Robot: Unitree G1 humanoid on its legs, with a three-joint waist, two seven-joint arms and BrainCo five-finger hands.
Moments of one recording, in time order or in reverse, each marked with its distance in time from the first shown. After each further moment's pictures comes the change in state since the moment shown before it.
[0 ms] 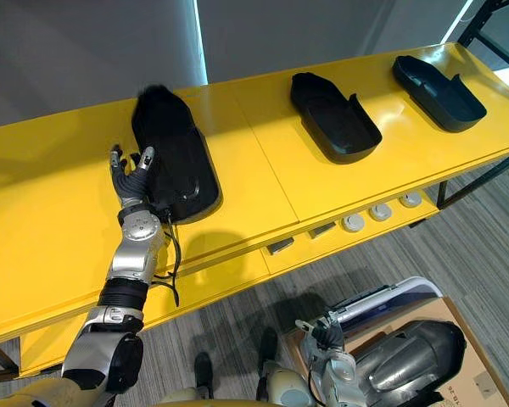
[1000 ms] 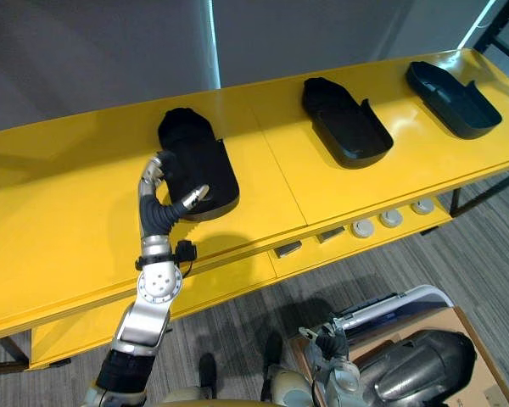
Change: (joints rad) left arm 0.599 -0.056 -0.324 -0.611 0.391 -0.099 -0.189; right arm 0.049 -0.026 0.027 0.044 0.013 -0.049 0.011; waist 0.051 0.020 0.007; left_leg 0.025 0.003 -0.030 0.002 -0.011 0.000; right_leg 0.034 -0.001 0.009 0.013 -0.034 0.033
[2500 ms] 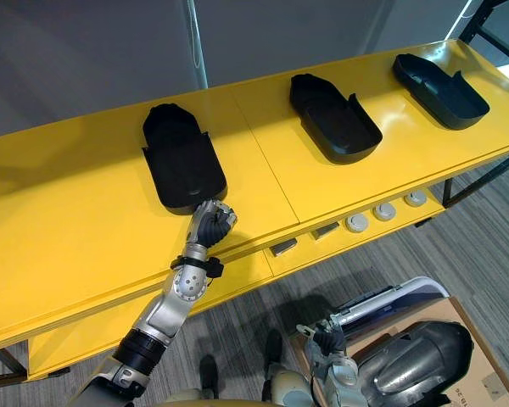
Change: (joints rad) left arm -0.266 0.057 -0.113 0.389 0.112 0.059 -0.031; right arm -0.039 0.001 0.006 -0.001 -0.002 0.030 0.002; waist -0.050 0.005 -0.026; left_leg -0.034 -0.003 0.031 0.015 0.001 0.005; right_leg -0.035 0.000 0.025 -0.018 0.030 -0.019
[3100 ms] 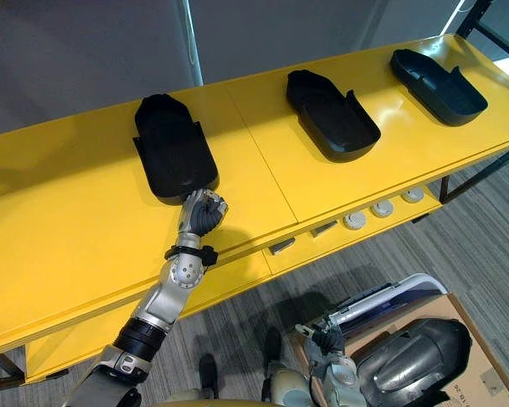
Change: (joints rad) left arm -0.044 0.000 0.040 0.007 0.001 0.011 0.017; right arm -0.010 0.012 -0.023 0.001 0.000 0.009 0.000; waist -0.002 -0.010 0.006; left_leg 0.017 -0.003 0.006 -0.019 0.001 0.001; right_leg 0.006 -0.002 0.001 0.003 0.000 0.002
